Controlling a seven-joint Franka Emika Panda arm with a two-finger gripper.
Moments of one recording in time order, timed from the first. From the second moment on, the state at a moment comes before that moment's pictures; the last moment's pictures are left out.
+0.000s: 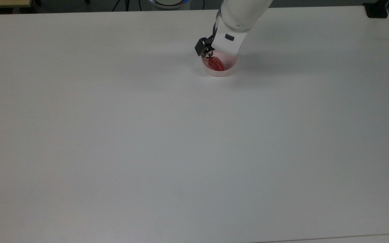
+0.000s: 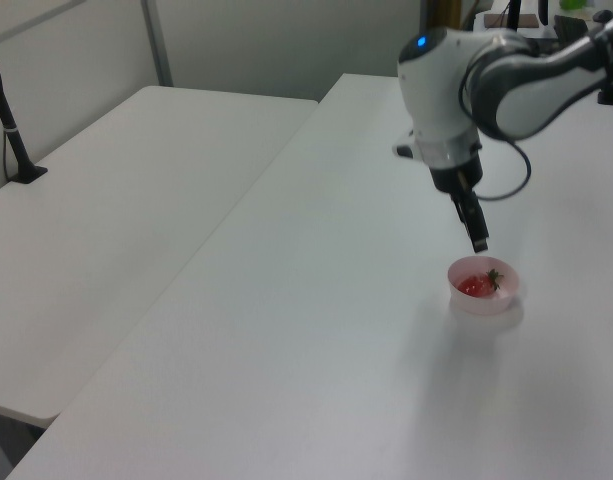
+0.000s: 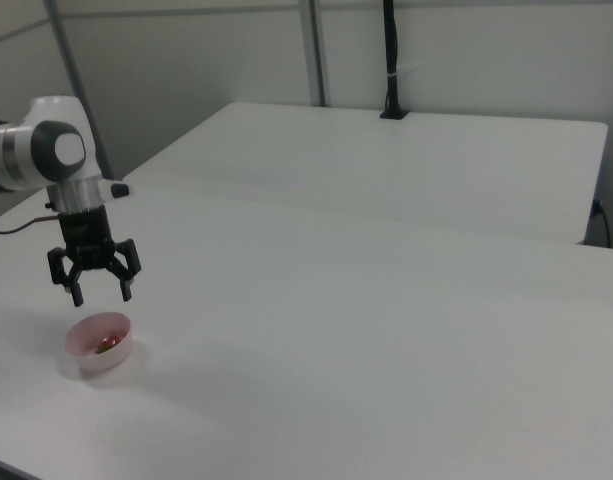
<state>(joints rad) 0.39 0.16 0.00 -1.91 -0.08 1.77 -0.08</state>
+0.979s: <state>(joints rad) 0.42 0.25 0.02 -2.00 -0.14 1.88 -0.11</state>
